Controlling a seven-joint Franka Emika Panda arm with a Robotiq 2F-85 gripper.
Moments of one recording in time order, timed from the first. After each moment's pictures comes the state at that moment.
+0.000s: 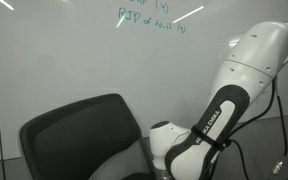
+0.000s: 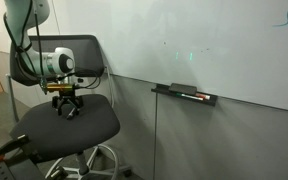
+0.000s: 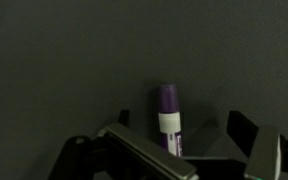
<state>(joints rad) 0.44 0.77 0.17 -1.96 -0.24 2.46 0.11</state>
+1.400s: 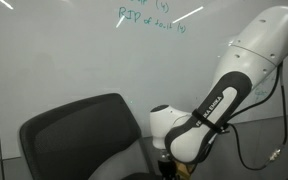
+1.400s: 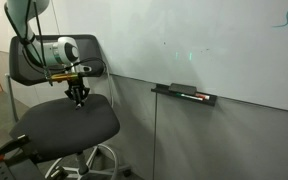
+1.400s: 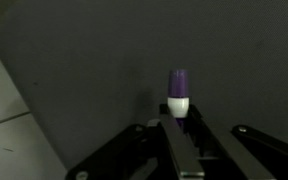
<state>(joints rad) 0.46 0.70 0.10 -1.92 -0.32 2.42 0.22</state>
